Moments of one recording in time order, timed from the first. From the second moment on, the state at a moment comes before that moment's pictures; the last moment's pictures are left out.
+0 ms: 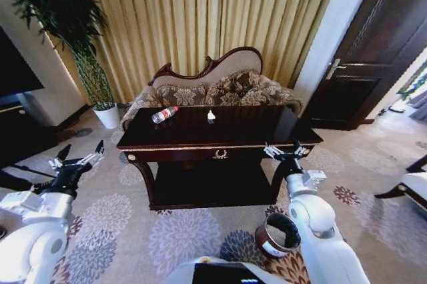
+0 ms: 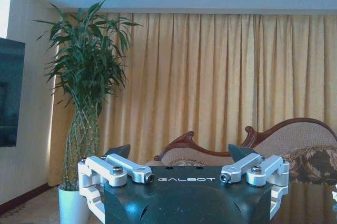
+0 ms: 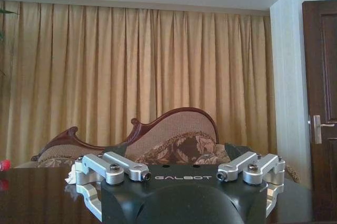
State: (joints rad) left arm 1.66 -1.16 -1.10 -2.36 -0.69 0.23 -0.06; right arm -1.39 1.30 0.65 2.20 0.29 -0.19 0.12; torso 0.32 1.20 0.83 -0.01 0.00
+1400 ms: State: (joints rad) left arm 1.66 -1.16 -1.09 -2.34 -0.69 0.21 -0.04; right arm -1.42 1.31 0.64 2.20 0.23 -0.18 0.12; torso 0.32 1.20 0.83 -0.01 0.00
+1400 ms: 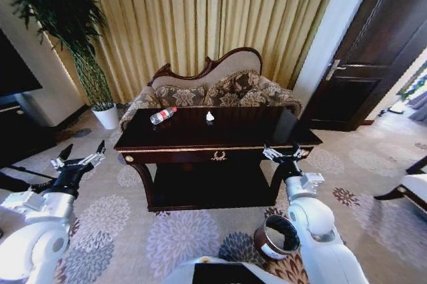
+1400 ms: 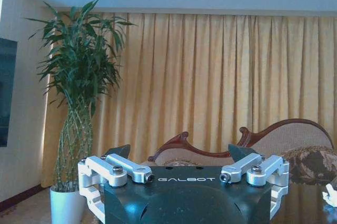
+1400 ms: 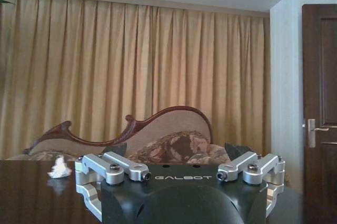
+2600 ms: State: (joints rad) left arm 1.68 -1.17 -1.11 -2.36 -0.69 0.19 -0.03; right arm -1.44 1.32 0.64 2.21 0.20 -0.16 0.12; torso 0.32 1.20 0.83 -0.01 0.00
